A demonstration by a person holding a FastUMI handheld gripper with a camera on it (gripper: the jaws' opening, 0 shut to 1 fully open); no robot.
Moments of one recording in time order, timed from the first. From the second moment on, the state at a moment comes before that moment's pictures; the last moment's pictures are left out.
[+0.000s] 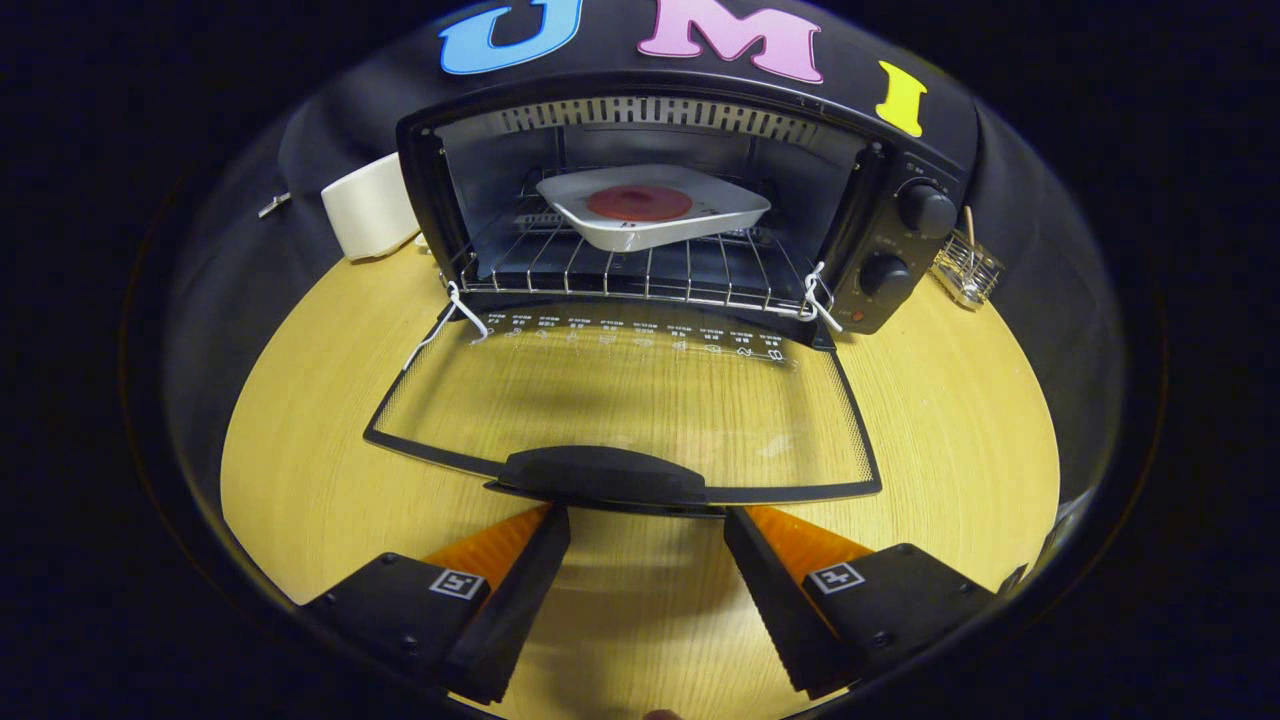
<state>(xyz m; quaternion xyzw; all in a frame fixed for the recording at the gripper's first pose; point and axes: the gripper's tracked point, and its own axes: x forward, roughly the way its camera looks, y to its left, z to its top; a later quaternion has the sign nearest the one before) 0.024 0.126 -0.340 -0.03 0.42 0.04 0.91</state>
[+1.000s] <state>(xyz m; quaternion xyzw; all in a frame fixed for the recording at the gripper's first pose) 0.063 0.122 -0.158 -0.06 0.20 0.09 0.97</state>
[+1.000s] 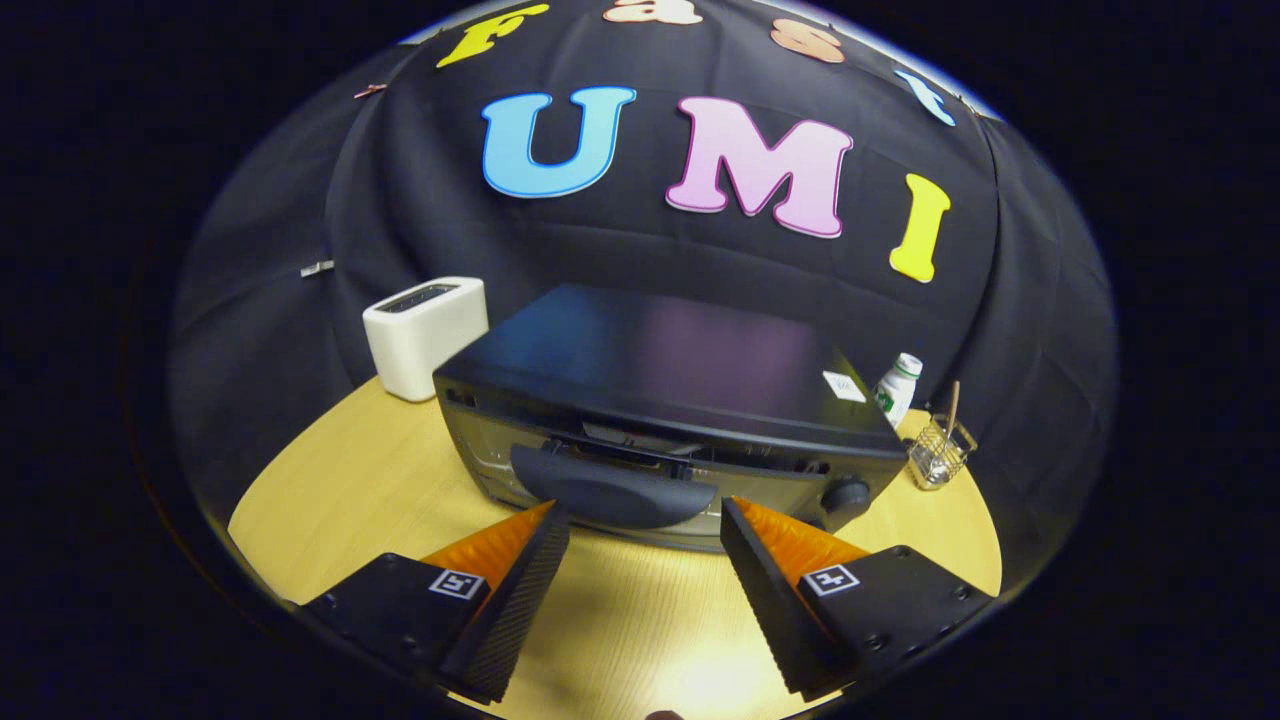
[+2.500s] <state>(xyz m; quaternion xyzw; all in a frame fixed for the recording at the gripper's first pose) -0.022 -0.100 0.042 0.00 -0.02 -0.07 1.00</state>
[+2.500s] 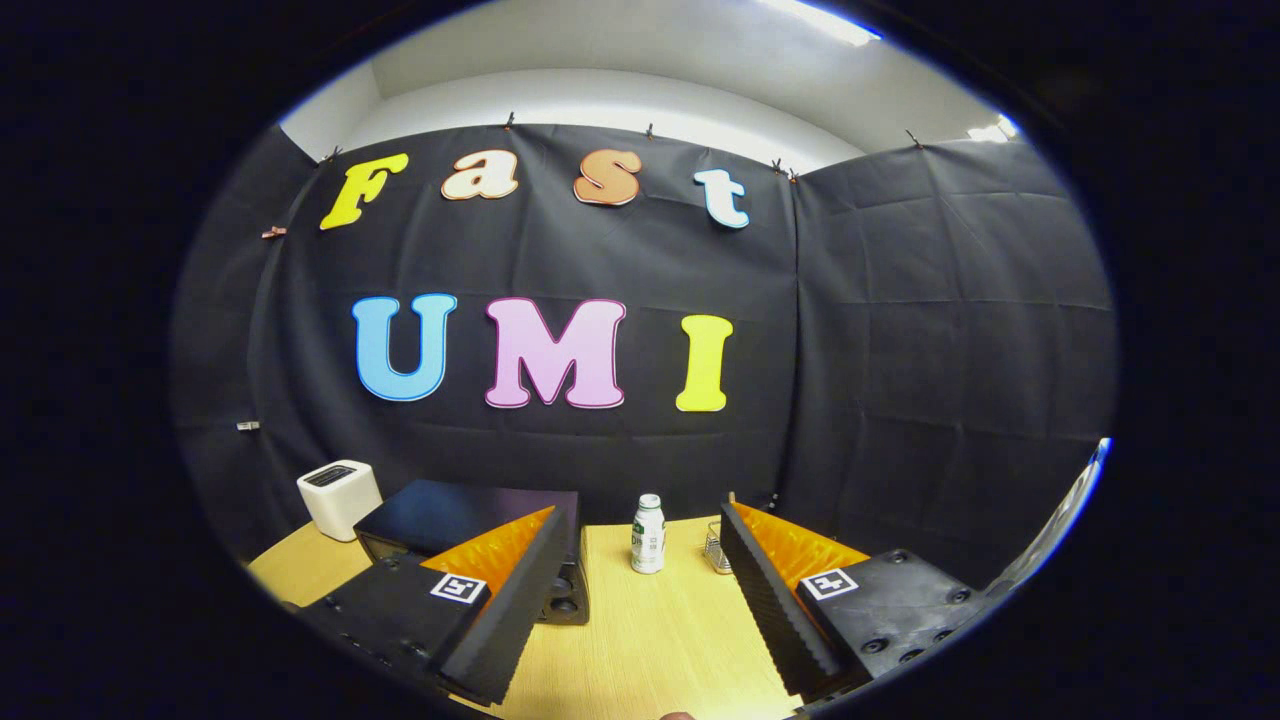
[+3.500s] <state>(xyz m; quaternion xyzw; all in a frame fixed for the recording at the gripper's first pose) -0.001 -0.054 0.047 0.00 -0.01 -0.02 1.00</state>
